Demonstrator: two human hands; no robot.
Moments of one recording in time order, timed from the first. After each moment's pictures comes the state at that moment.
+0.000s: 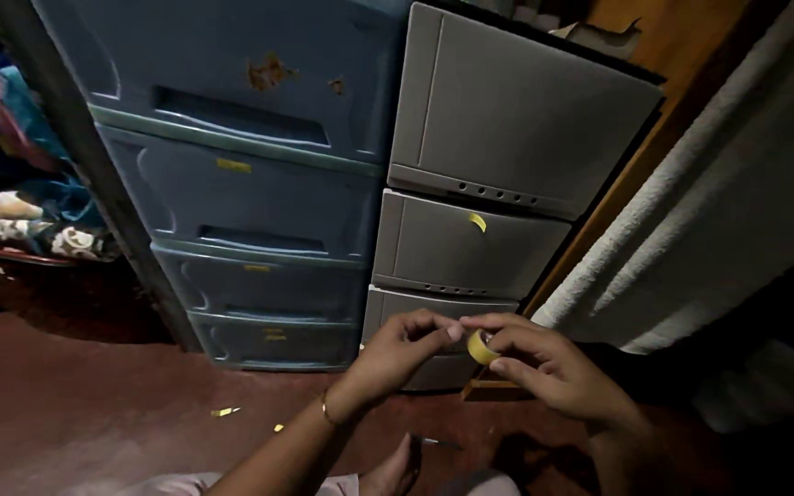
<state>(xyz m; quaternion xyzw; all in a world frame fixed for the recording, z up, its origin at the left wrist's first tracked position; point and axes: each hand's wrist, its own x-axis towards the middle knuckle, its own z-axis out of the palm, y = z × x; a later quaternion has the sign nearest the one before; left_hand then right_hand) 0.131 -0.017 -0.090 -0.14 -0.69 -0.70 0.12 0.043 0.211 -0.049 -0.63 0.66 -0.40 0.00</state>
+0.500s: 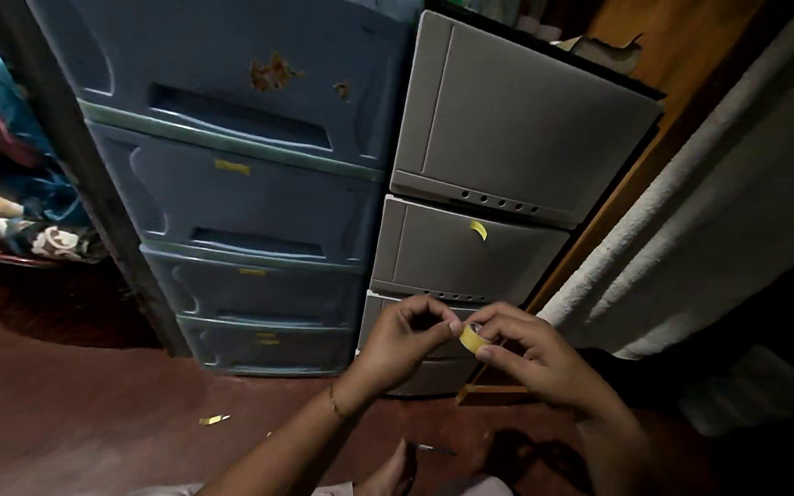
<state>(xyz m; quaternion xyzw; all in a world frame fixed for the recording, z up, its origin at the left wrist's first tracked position) 0.113 -0.022 -0.084 -0.16 -0.67 -0.69 0.22 0.035 0.191 -0.039 -0.60 0.70 -0.38 -0.03</state>
